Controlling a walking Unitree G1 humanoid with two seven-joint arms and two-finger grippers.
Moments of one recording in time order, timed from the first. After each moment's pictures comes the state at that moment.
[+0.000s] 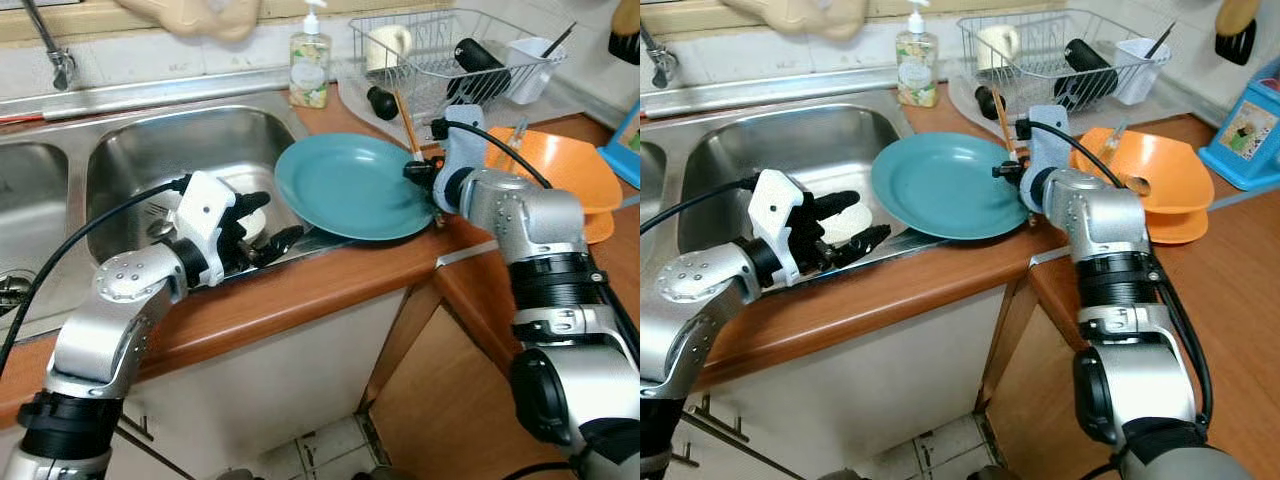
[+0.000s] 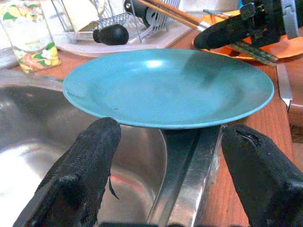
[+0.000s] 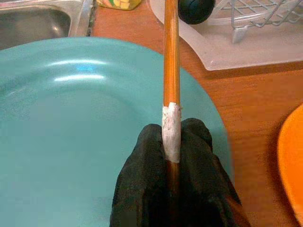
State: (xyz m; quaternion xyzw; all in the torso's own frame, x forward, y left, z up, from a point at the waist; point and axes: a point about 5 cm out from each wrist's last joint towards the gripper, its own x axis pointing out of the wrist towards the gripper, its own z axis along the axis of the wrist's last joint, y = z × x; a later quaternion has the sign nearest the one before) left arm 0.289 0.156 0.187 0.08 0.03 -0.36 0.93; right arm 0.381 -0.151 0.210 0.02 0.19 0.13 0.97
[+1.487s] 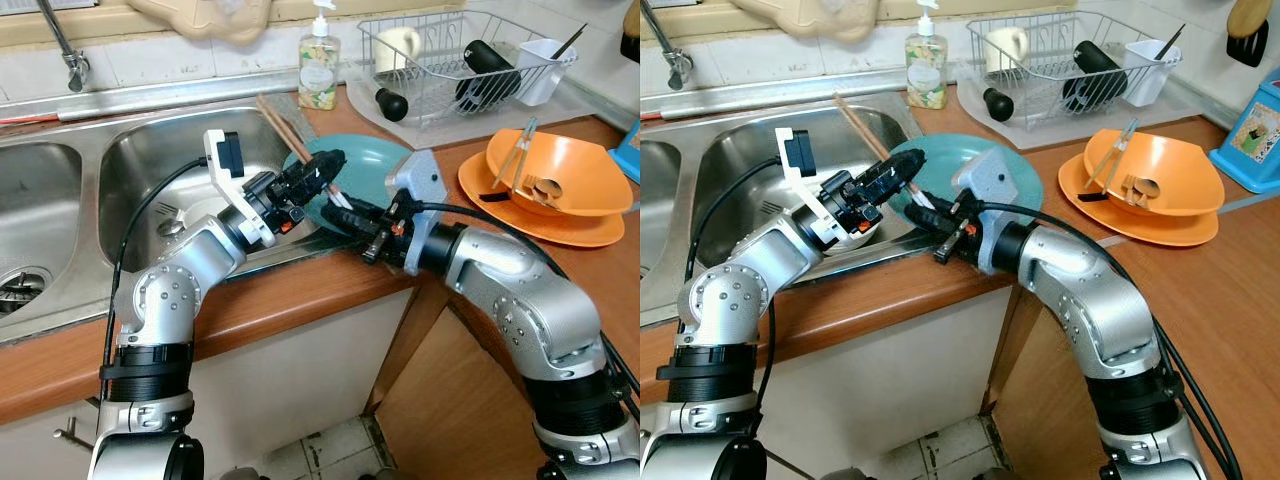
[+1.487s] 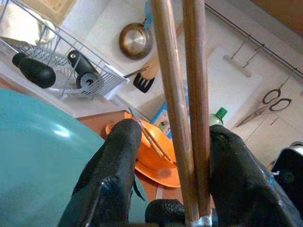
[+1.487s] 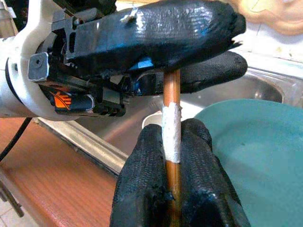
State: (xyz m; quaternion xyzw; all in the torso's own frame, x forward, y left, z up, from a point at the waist) left arm 0.313 0.109 0.211 -0.33 0.00 -0.44 0.84; right arm 0.286 -0.089 0.209 -0.03 0.03 0.47 0.88
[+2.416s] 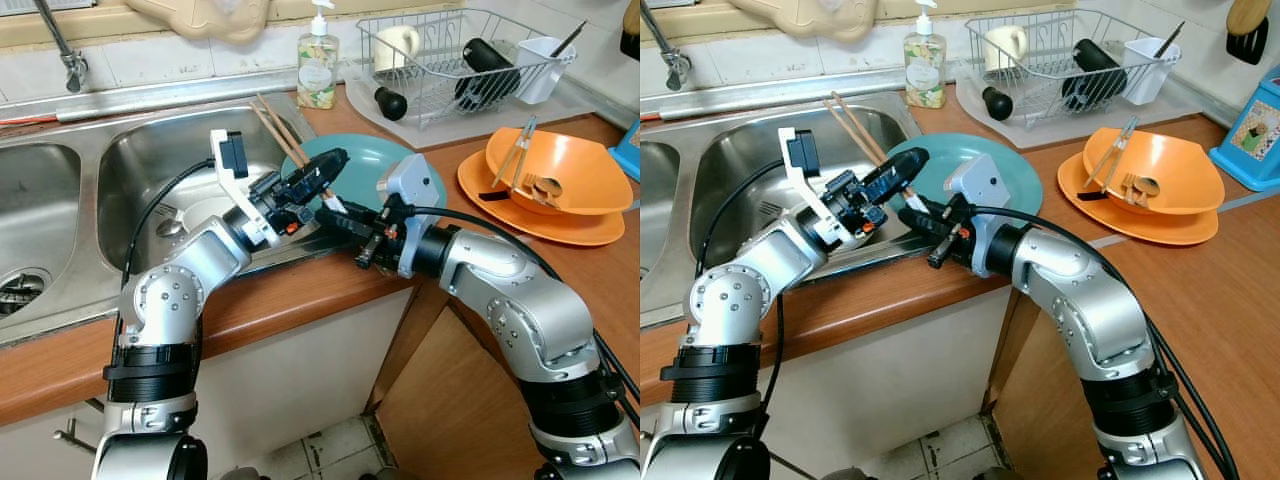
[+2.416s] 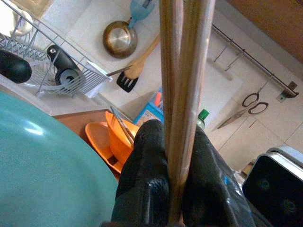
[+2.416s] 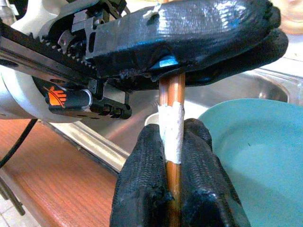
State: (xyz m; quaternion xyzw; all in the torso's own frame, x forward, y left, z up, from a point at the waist) left arm 0.310 0.103 0.213 -0.35 0.00 -0.46 0.82; right arm 0.285 -0.084 0.208 -0.04 0.03 0.48 0.88
